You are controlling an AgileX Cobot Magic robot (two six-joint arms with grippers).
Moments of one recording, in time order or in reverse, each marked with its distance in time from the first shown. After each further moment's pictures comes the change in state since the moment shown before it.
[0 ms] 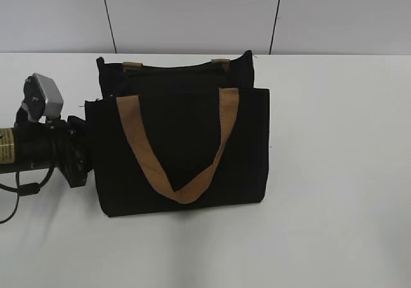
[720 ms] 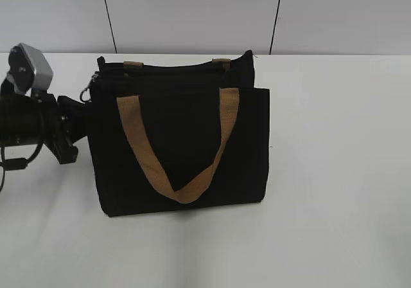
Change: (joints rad) left arm 0.002 -0.182 -0.019 0.069 0.137 -0.139; right arm 0.000 0.000 0.000 0.000 -0.001 0.000
